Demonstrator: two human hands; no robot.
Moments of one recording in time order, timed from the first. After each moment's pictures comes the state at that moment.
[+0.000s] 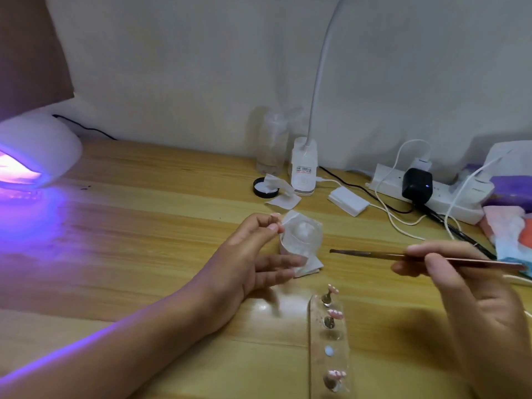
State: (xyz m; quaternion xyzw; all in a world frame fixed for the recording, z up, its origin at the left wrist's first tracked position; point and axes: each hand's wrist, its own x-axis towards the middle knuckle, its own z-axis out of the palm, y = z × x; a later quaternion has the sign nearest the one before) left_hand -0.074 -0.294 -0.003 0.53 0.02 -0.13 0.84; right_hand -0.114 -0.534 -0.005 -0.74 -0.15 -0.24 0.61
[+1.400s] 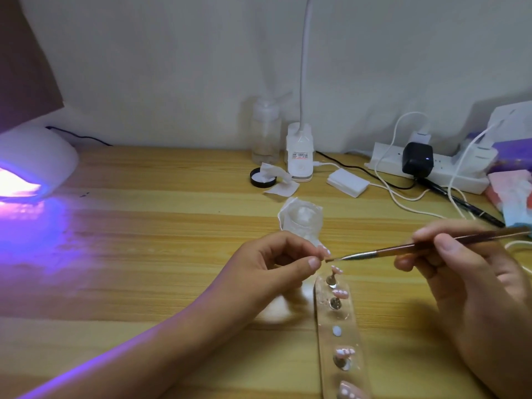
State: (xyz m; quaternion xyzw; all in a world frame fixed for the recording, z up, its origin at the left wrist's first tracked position) left_hand -0.097 -0.299 -0.006 0.69 -0.16 -0.11 0.70; right_hand -0.114 -0.526 -0.007 -0.63 -0.15 -0.17 0.74
